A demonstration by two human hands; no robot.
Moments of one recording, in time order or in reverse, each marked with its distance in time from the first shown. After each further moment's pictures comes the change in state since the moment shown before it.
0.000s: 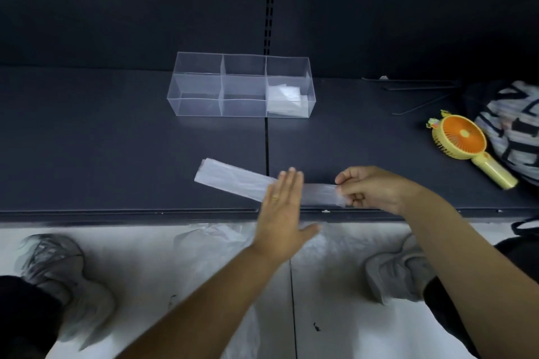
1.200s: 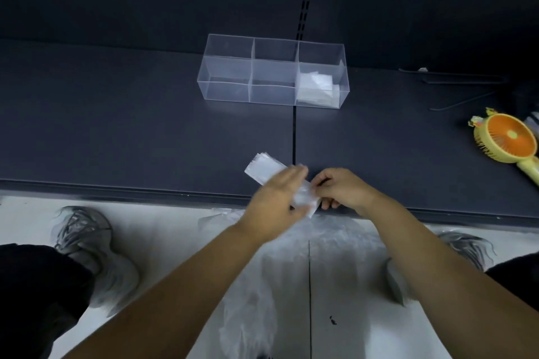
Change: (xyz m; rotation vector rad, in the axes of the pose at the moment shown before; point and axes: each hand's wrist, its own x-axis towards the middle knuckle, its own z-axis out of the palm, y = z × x) left_hand -0.009 -0.054 -0.032 -0.227 0.028 -0.012; right_hand 0.050 0.007 0.080 -0.295 0.001 -0.085
